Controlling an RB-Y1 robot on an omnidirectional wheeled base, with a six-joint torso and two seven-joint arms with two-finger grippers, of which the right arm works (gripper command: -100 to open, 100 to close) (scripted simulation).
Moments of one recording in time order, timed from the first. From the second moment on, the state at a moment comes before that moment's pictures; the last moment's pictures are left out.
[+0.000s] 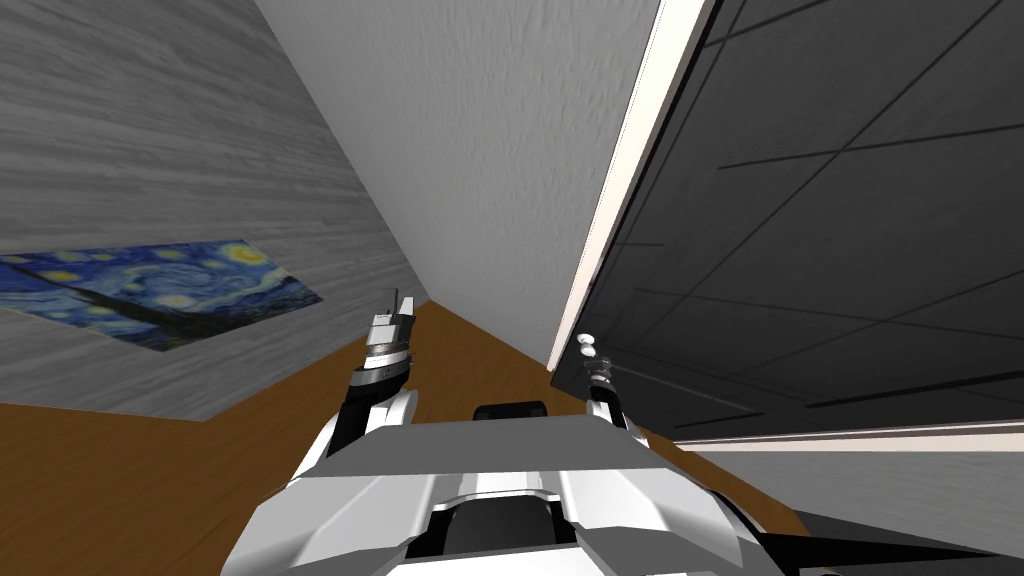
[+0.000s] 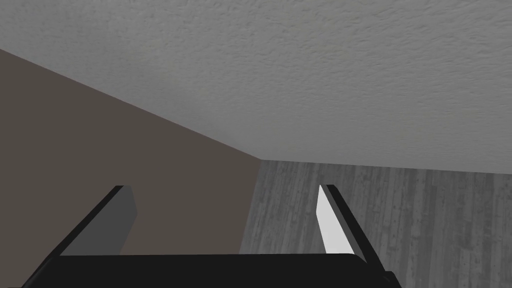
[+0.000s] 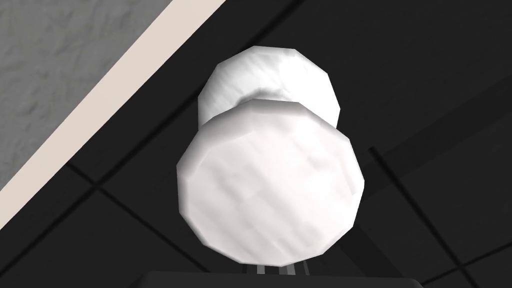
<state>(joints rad) 0.02 -0.26 -0.13 -0.69 -0.39 -0.83 -0.70</state>
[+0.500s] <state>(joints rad) 0.01 -0.26 -0.13 -0.67 -0.40 -0.83 -0.73</state>
